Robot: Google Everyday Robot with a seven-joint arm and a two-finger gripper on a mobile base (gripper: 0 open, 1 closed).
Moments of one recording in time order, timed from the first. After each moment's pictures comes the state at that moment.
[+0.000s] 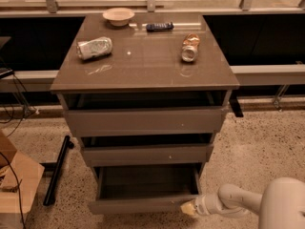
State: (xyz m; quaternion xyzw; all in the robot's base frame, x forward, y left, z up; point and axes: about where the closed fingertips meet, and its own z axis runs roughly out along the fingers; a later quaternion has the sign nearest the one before) arm 0.485 -0.175 0.192 -0.24 0.90 0.31 0.18
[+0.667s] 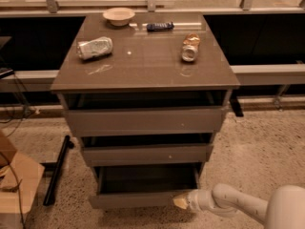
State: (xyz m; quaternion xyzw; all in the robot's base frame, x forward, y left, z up) arm 0.515 -0.143 0.202 -0.26 0.88 0.31 0.25
